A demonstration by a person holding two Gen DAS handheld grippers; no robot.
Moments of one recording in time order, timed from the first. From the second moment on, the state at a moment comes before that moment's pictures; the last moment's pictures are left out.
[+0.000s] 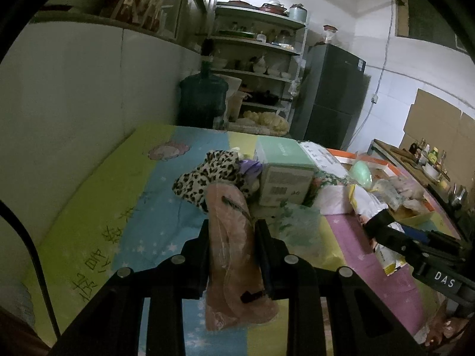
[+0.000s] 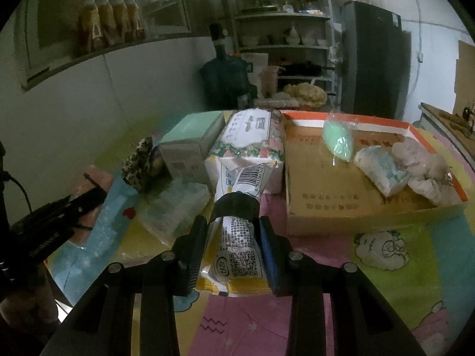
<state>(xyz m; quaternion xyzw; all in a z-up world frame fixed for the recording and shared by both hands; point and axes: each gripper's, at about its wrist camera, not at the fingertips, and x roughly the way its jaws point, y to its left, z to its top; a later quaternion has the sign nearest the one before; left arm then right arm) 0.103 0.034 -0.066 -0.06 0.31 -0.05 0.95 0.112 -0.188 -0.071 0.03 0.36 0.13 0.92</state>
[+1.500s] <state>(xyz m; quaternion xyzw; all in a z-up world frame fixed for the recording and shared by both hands) 0.131 -0.099 -0.013 0.00 0.27 -0.12 0.95 0.088 -0.281 -0.026 0.07 0.28 0.10 0.95</state>
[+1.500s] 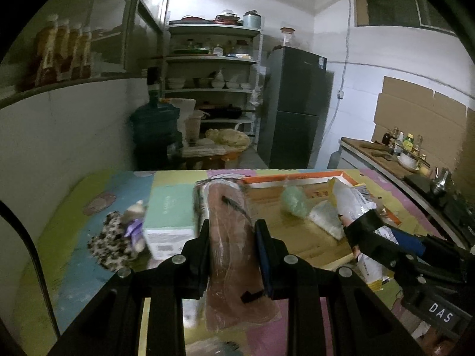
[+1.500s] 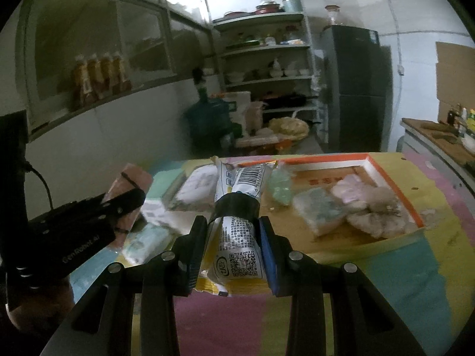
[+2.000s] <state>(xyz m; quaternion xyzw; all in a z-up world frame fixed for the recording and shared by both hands) 0.158 -0.157 -0.015 0.00 0.28 -0.14 0.95 0.099 -0.340 -0.022 0.10 0.27 0.07 0.96</state>
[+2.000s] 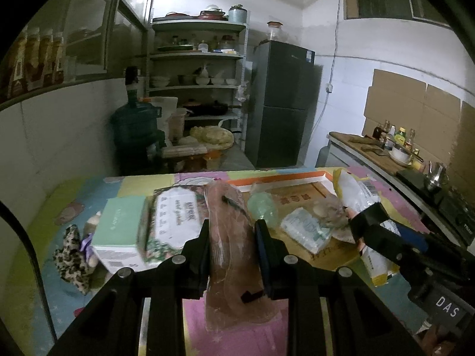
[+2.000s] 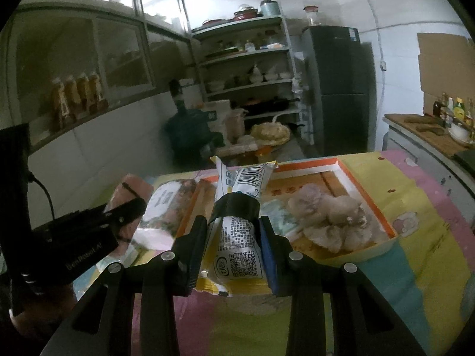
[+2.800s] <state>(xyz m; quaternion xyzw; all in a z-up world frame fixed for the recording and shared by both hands) 0.194 -0.229 -0.042 0.01 0.31 -0.15 0.94 0.124 -0.425 -0.031 0.12 0.26 0.05 0.96</state>
